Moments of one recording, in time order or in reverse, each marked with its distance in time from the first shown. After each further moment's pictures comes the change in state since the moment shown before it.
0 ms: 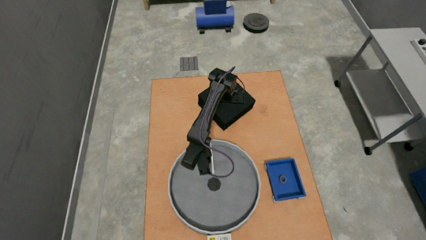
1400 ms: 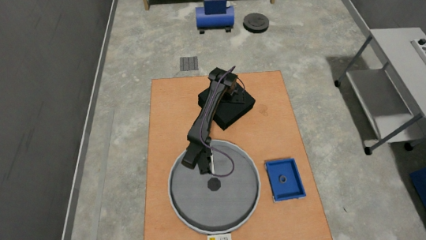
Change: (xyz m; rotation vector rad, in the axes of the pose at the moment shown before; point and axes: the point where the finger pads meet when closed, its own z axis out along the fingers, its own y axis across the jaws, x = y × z) arm 0.004 0.003 0.002 -0.004 0.007 0.002
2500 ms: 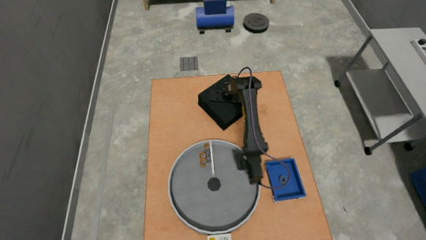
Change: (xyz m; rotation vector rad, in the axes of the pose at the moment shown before) arm -0.087 0.181 -0.002 0.011 0.053 0.066
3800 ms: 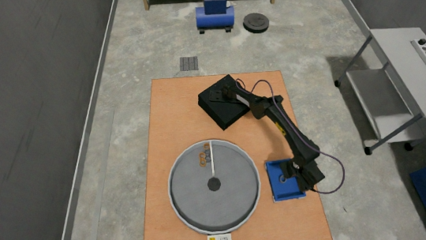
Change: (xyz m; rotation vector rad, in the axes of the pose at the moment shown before) arm -0.081 0.184 -0.010 -0.008 -0.052 -0.073
